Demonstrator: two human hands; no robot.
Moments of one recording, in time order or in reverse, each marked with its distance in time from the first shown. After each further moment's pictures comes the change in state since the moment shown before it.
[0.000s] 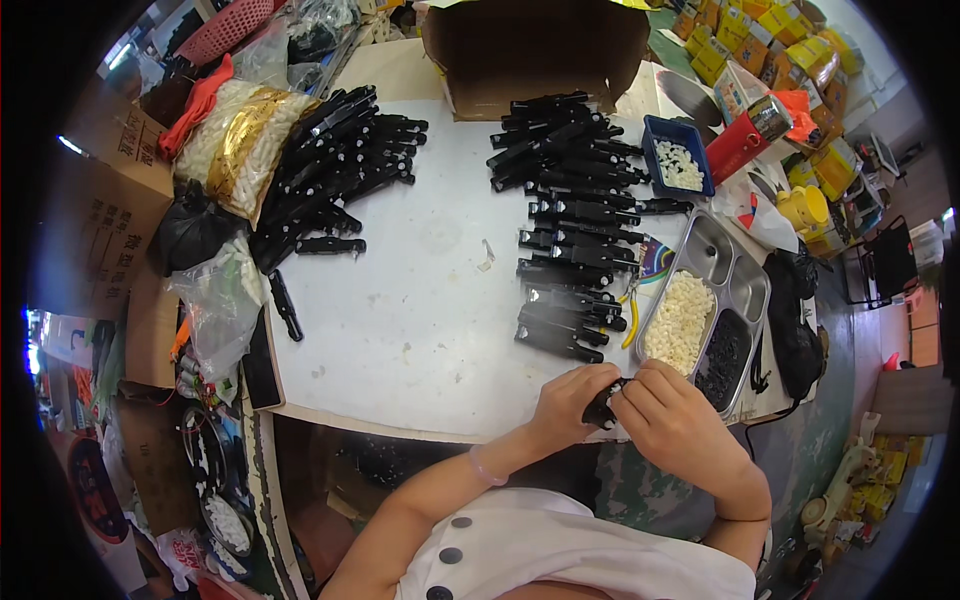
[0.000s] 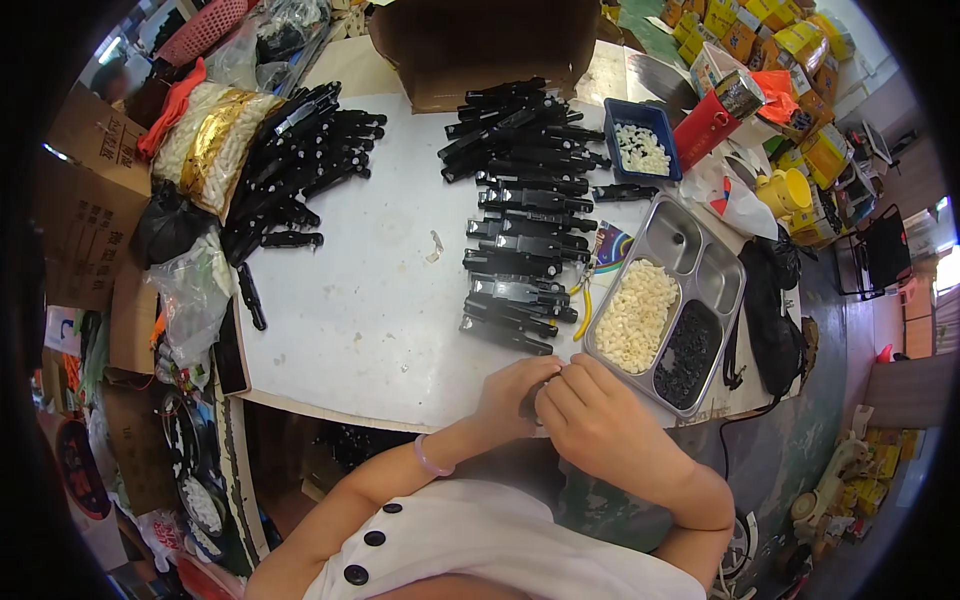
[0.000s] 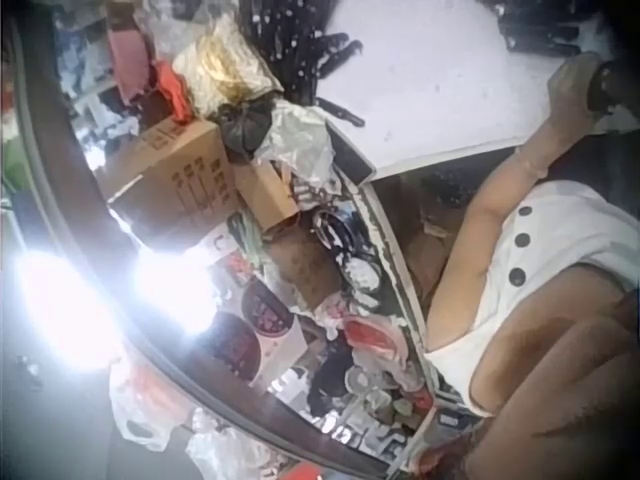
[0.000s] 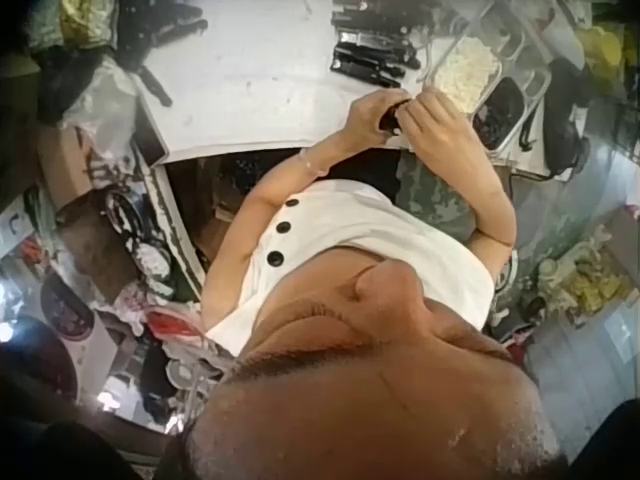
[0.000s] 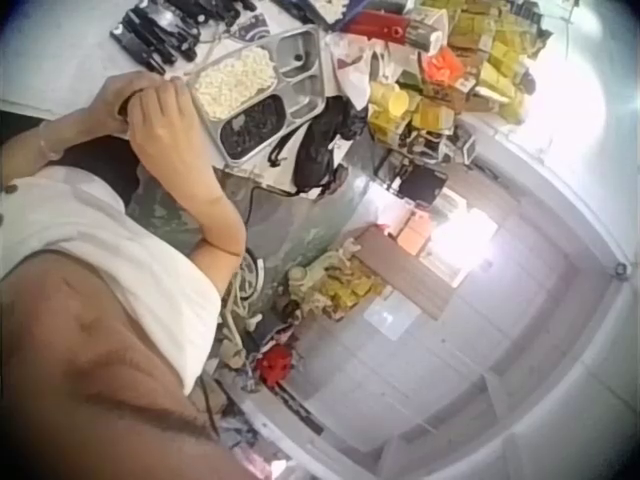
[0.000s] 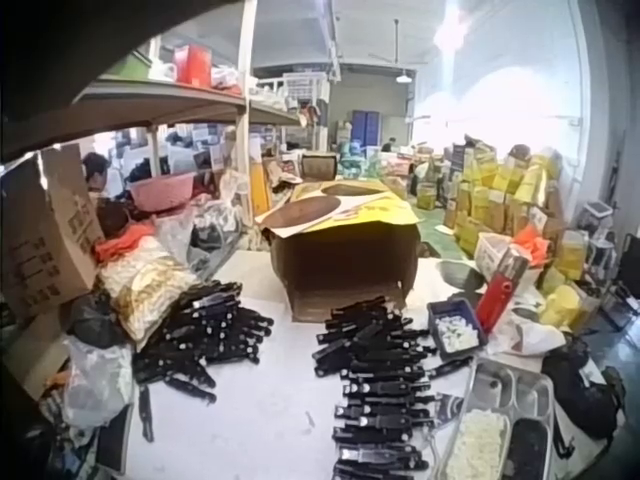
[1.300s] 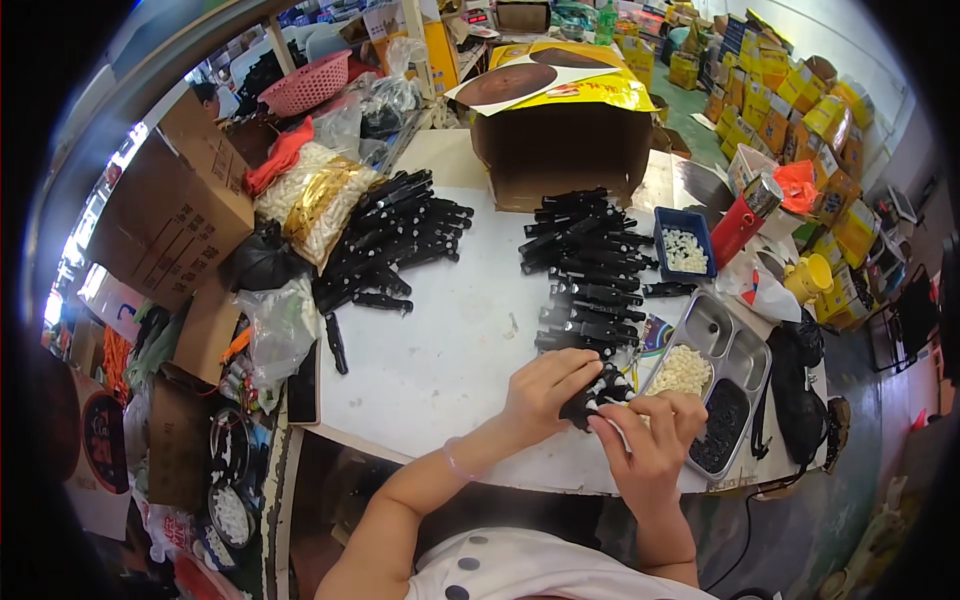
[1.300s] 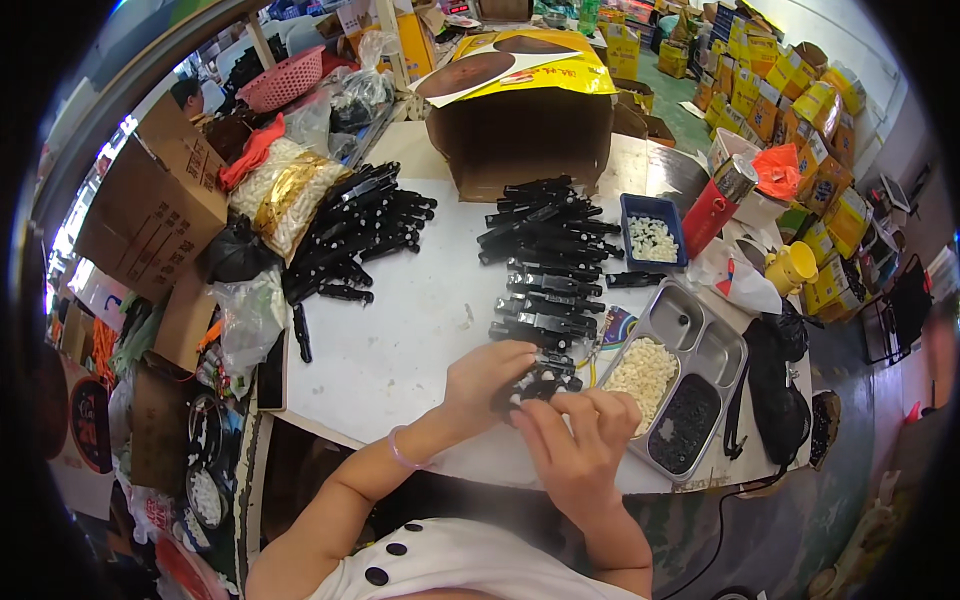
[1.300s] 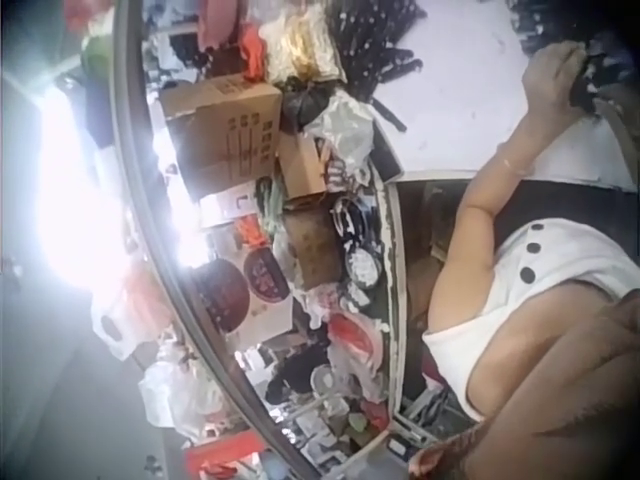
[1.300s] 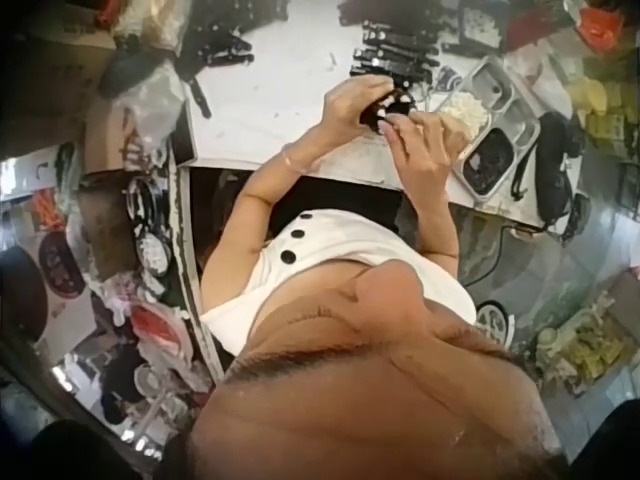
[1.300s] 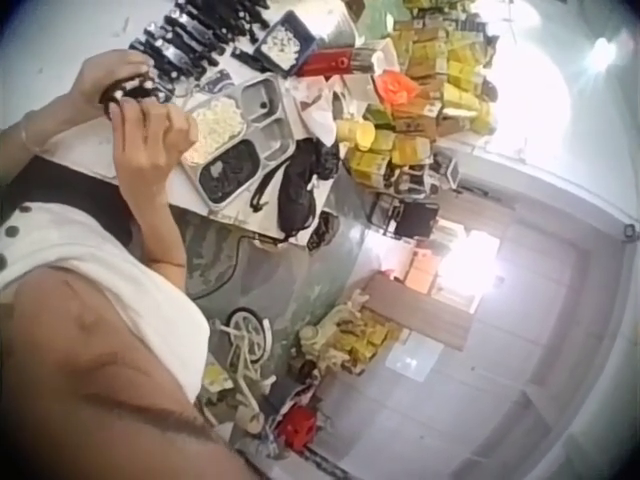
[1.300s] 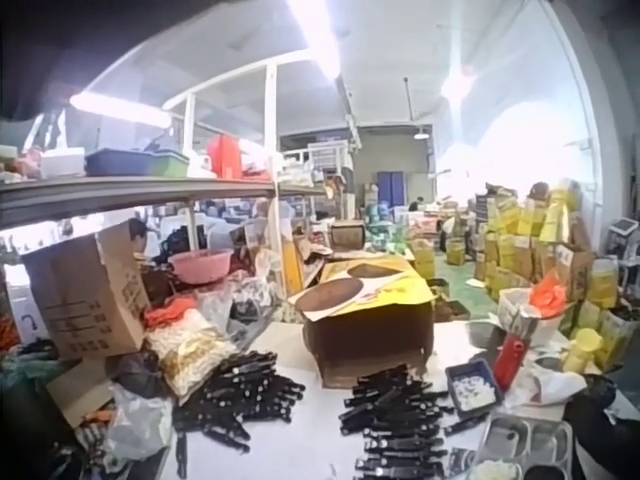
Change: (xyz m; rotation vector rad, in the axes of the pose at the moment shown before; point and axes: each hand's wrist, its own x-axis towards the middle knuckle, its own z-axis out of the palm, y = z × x) left_hand 0.087 0.023 -0.066 0.388 0.084 0.386; right_hand 0.013 -0.019 0.017 0.104 0.827 0.439
